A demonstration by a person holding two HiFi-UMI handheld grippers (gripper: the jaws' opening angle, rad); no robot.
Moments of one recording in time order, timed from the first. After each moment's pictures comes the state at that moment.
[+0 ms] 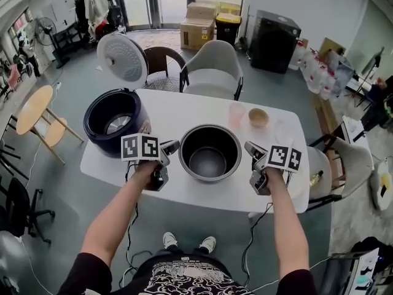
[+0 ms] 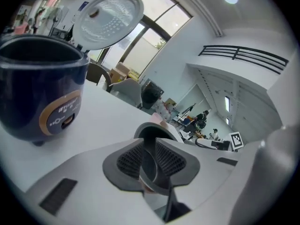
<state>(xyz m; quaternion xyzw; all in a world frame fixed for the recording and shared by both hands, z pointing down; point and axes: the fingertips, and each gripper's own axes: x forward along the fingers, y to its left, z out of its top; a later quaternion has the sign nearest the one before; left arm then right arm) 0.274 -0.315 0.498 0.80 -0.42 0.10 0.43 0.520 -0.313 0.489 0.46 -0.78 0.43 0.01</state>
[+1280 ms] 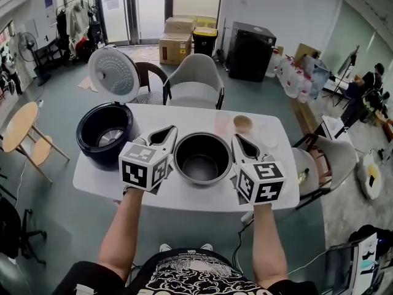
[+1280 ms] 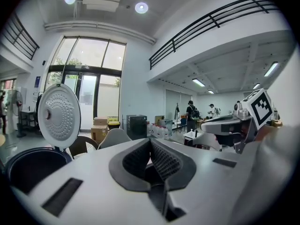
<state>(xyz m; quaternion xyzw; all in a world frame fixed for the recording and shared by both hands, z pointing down) 0.290 -0.267 0.338 0.90 -0.43 0.09 0.05 0.447 -0.228 0.336 0.59 -0.80 0.05 0.08</state>
